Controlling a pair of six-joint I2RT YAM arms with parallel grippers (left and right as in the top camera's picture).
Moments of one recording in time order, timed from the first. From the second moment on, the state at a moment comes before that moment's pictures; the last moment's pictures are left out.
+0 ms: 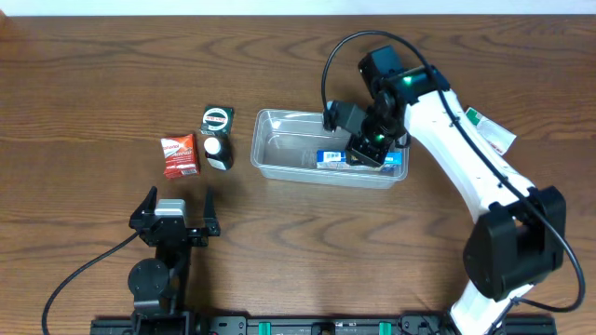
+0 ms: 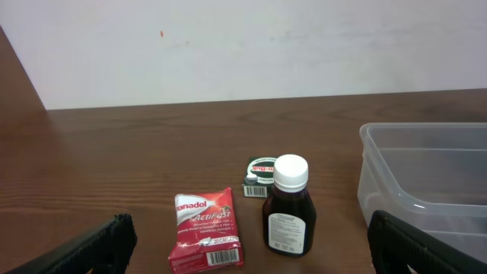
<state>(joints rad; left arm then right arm) 0.04 0.01 0.02 -0.11 0.05 0.04 0.40 1.88 1.61 -1.18 -0.31 -0.69</state>
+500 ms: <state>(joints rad) 0.04 0.01 0.02 -0.11 0.05 0.04 0.40 1.87 1.62 -1.07 -0.28 -0.25</state>
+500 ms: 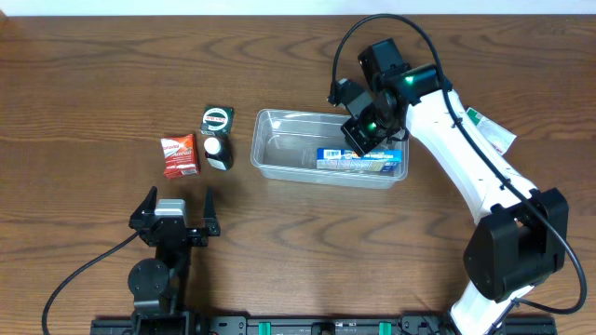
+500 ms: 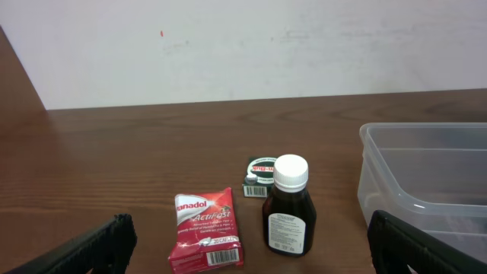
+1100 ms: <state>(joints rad) 0.04 0.01 0.02 -0.11 0.05 0.04 0.40 1.87 1.53 -1.05 -0.19 -0.14</state>
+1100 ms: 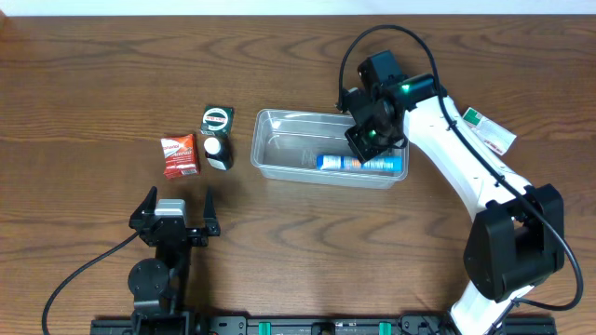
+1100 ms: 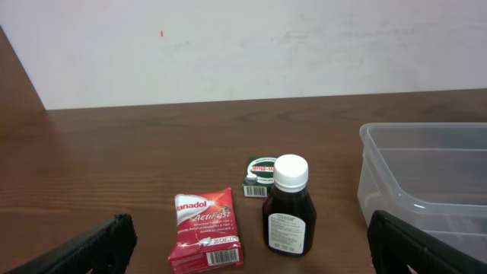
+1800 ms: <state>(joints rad) 0.04 0.01 0.02 -0.11 0.05 0.04 0.40 1.86 1.52 -1.18 -0.30 -0.13</state>
